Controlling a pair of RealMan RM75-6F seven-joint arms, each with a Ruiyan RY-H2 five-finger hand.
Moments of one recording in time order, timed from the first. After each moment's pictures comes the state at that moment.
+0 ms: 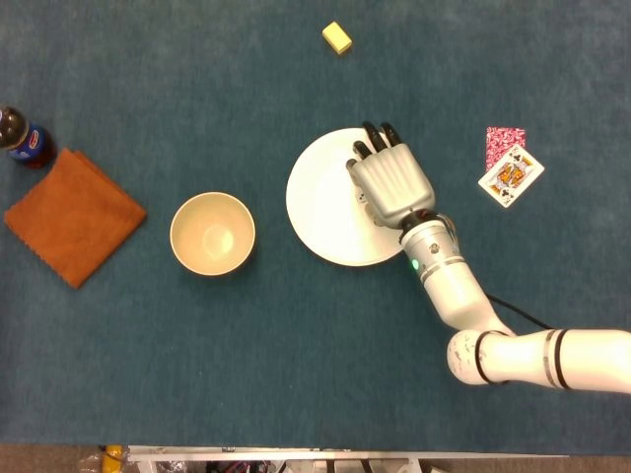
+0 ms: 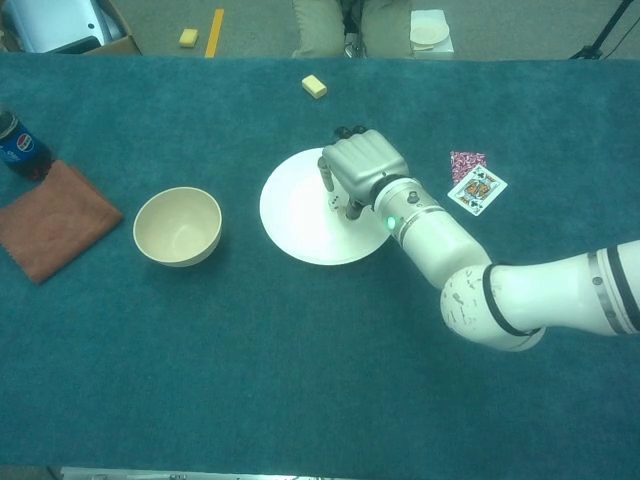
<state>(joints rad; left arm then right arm) 0.06 -0.99 0.01 -1.59 1.63 1.68 0.03 0.91 -1.94 0.22 -1.31 -0.73 1.03 -0.93</state>
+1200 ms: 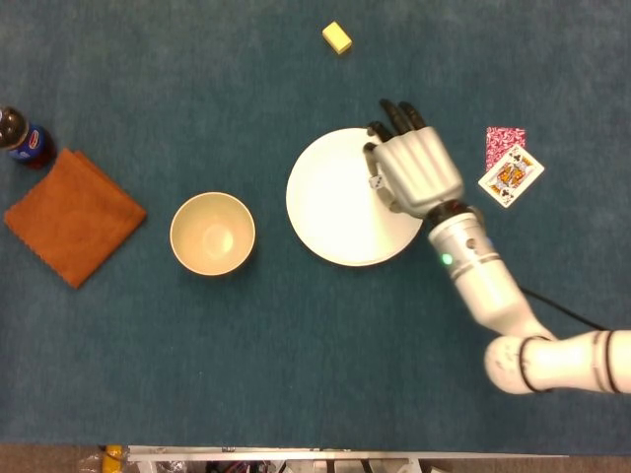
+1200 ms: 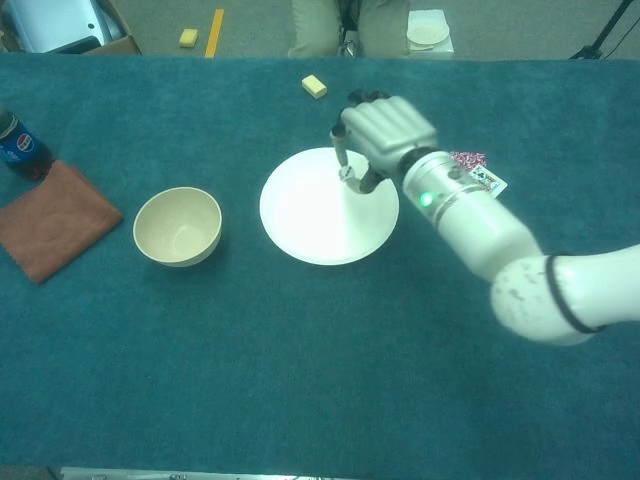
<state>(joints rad) 0.07 -1.00 0.01 -1.57 1.62 1.68 0.01 0.84 -1.75 0.22 -1.55 -0.84 1.12 -0.80</state>
